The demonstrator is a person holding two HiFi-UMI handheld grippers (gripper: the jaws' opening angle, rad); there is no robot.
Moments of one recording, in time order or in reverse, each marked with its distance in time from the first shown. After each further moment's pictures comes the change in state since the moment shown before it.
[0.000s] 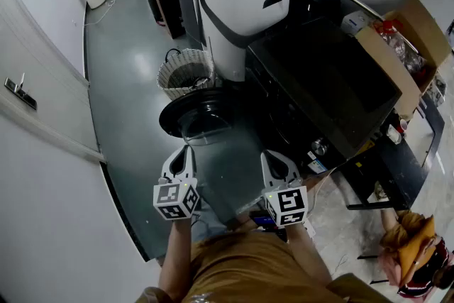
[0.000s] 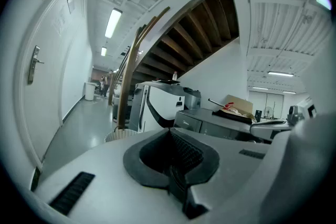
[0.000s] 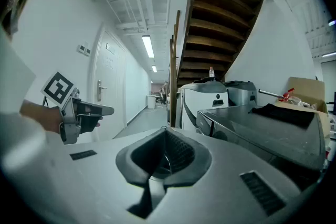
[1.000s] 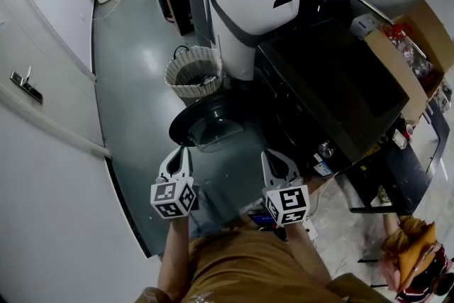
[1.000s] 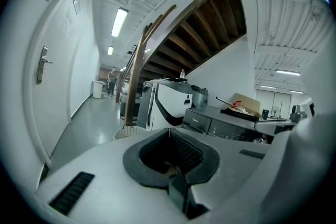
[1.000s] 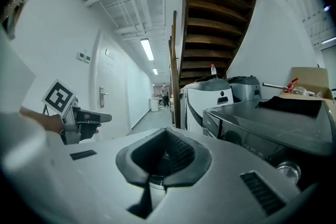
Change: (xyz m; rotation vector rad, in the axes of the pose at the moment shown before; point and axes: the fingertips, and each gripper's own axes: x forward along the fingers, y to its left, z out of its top) left arm -0.009 0.034 -0.007 -0.024 0.027 0.069; right arm 0.014 0.012 0.001 0.072 -0.020 0.039
